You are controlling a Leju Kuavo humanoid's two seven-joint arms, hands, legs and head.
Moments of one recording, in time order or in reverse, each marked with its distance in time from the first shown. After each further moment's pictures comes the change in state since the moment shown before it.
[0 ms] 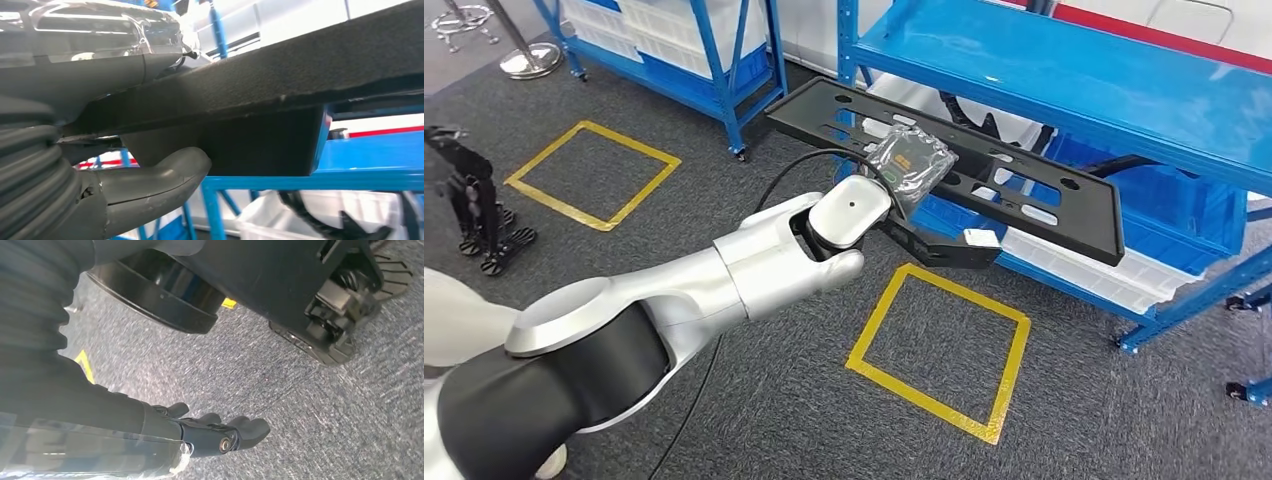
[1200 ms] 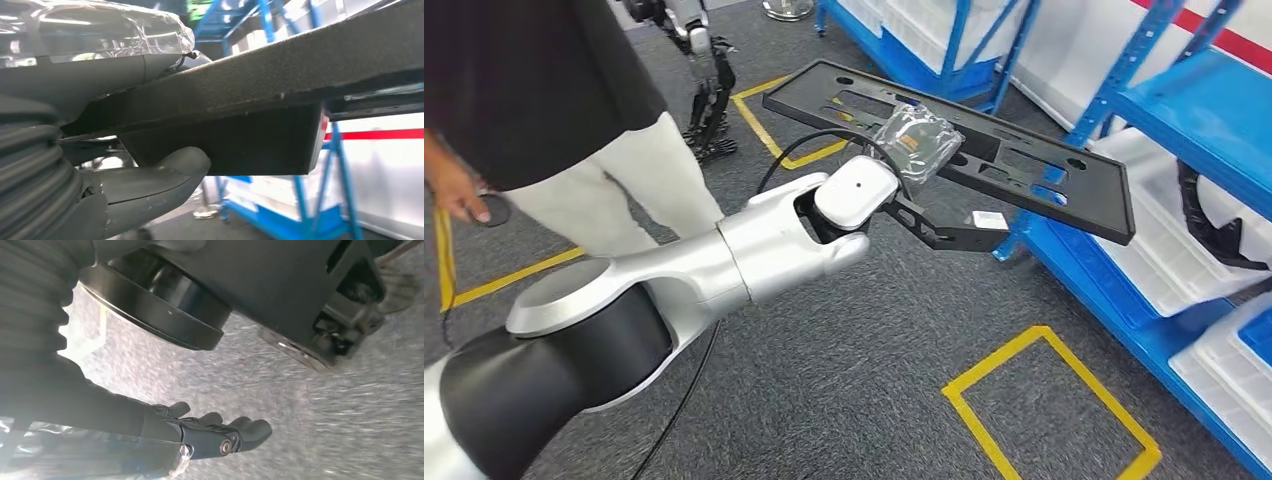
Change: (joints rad) left arm -0.048 0.022 0.001 -0.021 0.014 -0.035 0.017; right arm 0.016 0.004 -0.003 -0.001 0.005 0.008 0.002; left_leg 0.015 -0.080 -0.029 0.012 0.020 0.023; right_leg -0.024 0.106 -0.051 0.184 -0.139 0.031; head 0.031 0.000
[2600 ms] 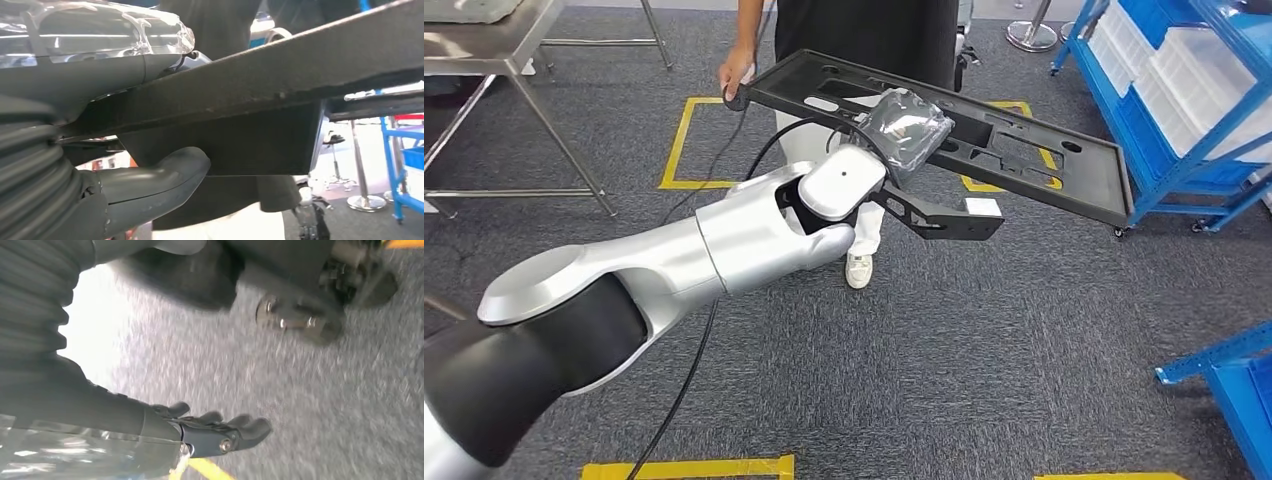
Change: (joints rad) left arm -0.019 0.097 -0.007 -0.168 0.042 -0.055 0.081; right arm 0.005 -0.023 -0.013 -0.006 0.000 -0.075 -0.035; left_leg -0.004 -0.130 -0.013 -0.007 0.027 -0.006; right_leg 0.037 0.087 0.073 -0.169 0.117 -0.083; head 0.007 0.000
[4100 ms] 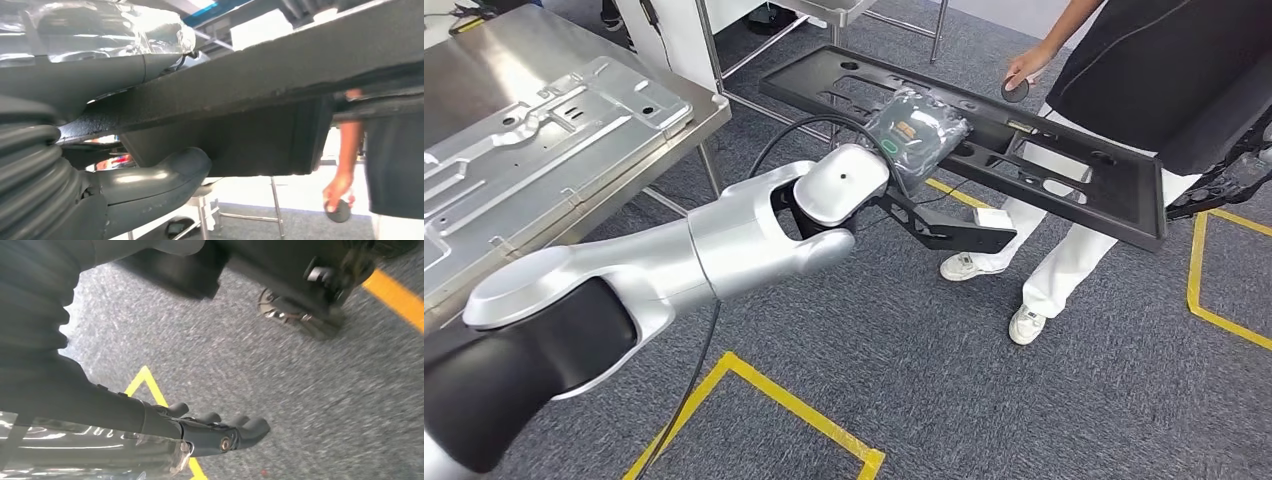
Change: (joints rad) left arm -0.015 -0.005 -0.002 -0.076 0.005 0.001 -0.032; right arm 0.012 -0.027 -0.044 -0.009 0.002 -0.014 -0.016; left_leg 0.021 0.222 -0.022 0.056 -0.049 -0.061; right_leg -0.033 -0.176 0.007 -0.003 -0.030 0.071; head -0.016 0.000
